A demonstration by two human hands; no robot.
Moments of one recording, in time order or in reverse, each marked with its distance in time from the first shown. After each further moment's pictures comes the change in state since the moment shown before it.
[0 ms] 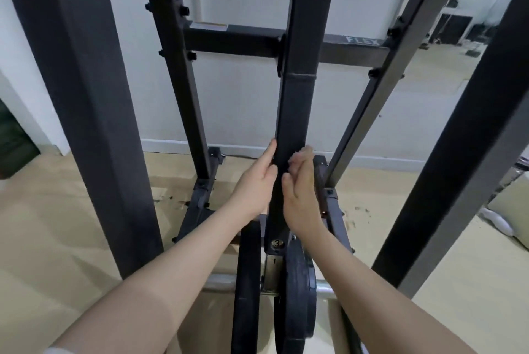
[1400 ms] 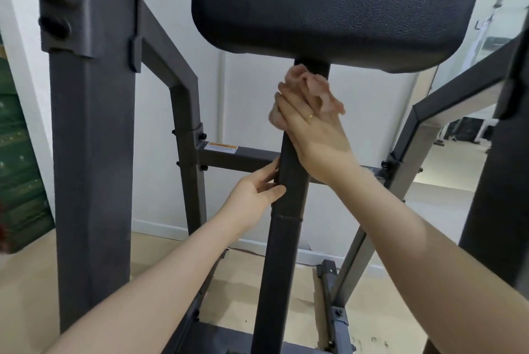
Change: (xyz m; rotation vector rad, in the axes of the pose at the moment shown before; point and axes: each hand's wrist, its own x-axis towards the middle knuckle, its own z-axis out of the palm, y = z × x) left_hand 0.104 0.142 -0.054 0.003 0.145 0.140; right_hand 0.245 -0.158 -0.074 -0.906 -0.026 -0.943
